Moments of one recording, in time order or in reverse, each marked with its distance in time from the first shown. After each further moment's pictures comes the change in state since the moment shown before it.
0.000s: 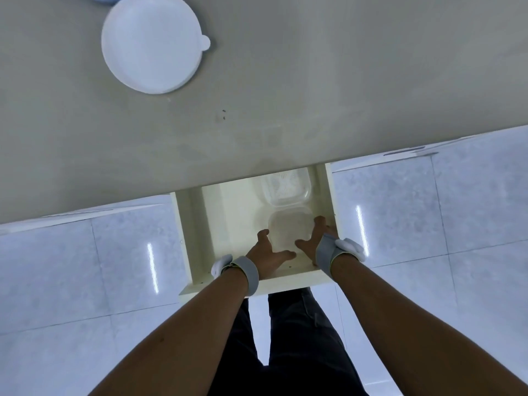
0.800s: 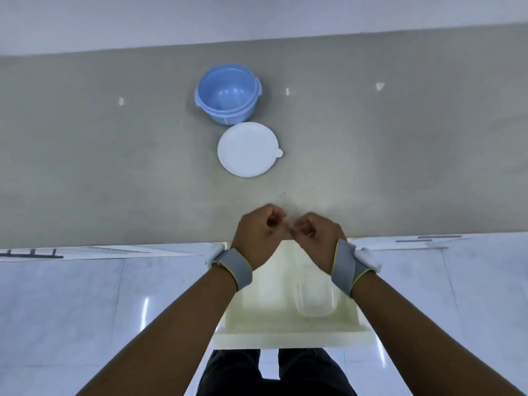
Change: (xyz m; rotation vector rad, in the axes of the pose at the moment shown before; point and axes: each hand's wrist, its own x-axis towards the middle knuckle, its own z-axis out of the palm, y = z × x) left_hand -0.142 0.104 -0.151 0.028 0.699 0.809; right_hand -0.133 -0.159 -0.113 0.234 0.371 -0.712
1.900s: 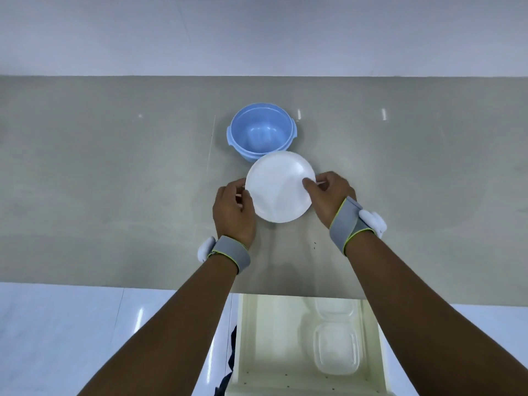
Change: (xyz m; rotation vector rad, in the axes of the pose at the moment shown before) left_hand 0.116 -0.028 -0.089 -0.080 0.568 -0.120; right_hand 0.162 -0.108 -0.005 0.037 0.222 0.071
